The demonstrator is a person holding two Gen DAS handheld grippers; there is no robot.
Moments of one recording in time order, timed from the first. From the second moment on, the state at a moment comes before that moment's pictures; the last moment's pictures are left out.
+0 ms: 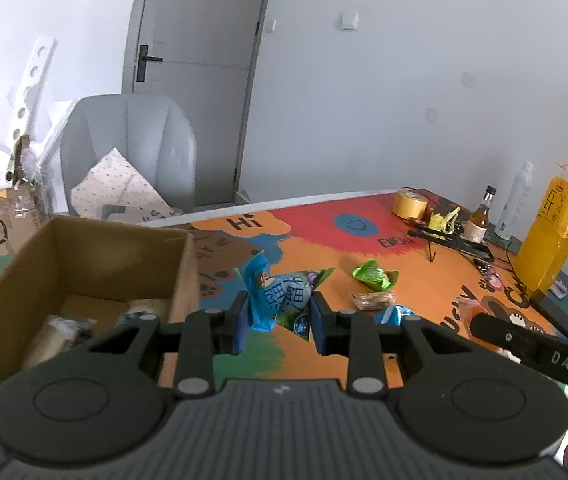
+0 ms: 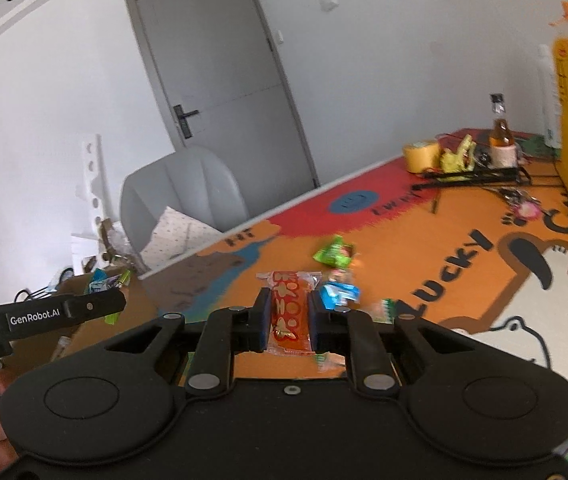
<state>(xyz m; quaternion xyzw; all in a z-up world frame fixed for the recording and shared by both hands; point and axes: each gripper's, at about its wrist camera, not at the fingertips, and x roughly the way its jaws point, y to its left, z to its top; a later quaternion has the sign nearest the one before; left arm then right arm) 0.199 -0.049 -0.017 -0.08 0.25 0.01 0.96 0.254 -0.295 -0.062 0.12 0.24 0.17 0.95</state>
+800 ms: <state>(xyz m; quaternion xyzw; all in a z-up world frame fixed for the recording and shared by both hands) 0.148 0.053 0.004 -0.12 0.22 0.10 0.96 0.238 -0.186 -0.033 0.07 0.22 0.27 0.93</state>
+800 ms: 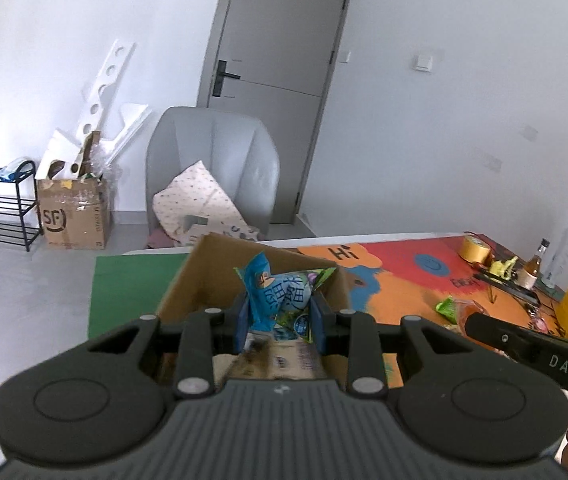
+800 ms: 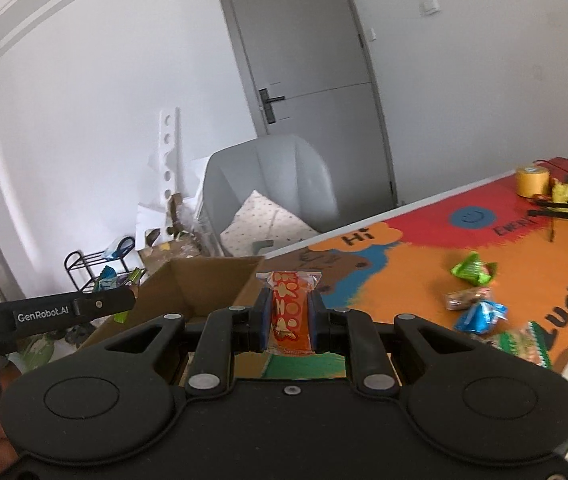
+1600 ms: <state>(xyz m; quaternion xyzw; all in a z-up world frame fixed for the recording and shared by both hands) 0.190 0.107 -0.017 -0.16 0.23 0.10 0.95 0.267 -0.118 -0.031 0.03 0.23 0.29 0.93</state>
